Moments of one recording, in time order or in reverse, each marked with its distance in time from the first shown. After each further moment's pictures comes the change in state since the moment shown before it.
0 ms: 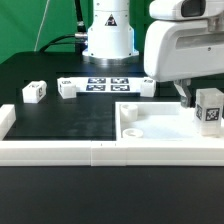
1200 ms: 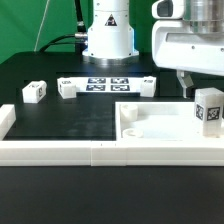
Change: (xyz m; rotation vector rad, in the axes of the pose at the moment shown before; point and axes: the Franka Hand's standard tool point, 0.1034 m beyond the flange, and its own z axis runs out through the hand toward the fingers) arm -0.003 -0.006 0.000 0.035 -0.042 0.986
